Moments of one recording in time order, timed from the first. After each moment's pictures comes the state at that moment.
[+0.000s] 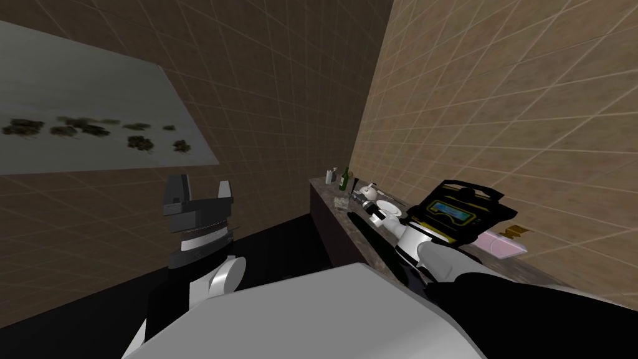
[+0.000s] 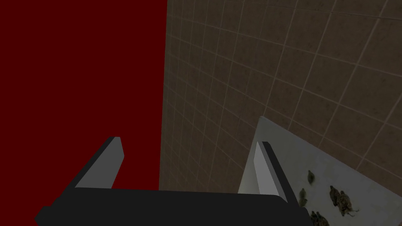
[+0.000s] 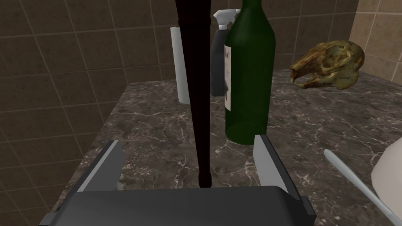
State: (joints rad) left arm 0.47 -0.04 -0.04 -2.39 0.05 -0.54 -0.08; right arm -0.48 -0.83 0.62 -0.51 -0.38 -0.85 -2.31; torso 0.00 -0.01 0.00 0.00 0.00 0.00
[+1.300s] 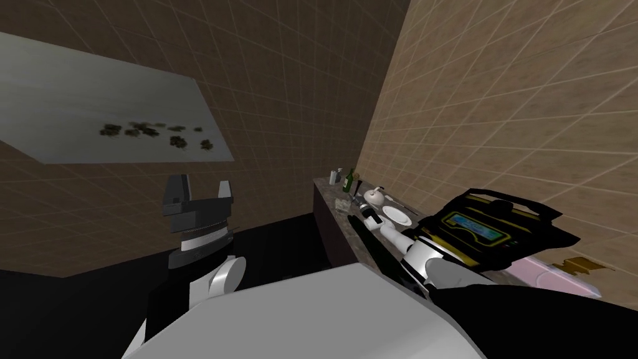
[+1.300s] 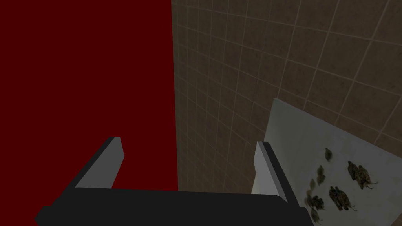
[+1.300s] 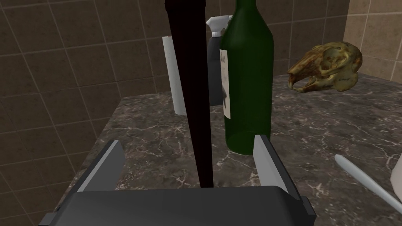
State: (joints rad) left arm 0.47 -0.04 -0.04 -2.39 0.05 -0.54 -0.08; right arm -0.30 -0.78 0.45 -0.80 -0.61 -0.68 -1.99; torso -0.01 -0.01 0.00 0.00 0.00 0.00
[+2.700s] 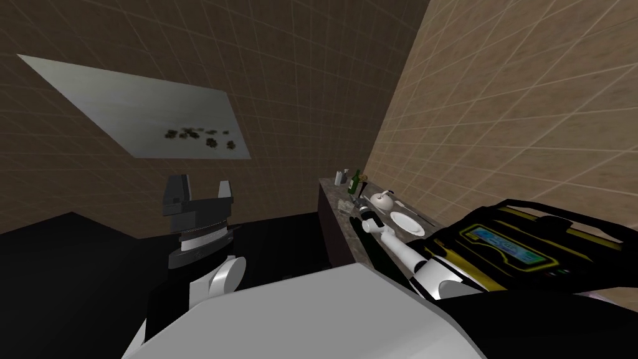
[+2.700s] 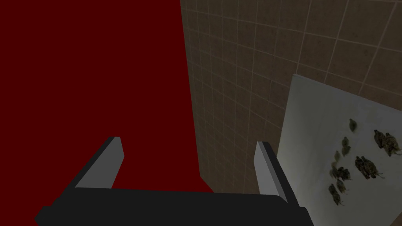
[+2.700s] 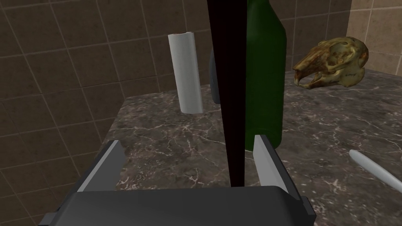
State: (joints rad) left arm 0.47 -0.04 -0.04 -2.39 0.05 -0.54 -0.08; right arm -0.12 -0.73 0.27 -1.10 -0.85 -0.51 -1.61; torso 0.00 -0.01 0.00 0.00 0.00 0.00
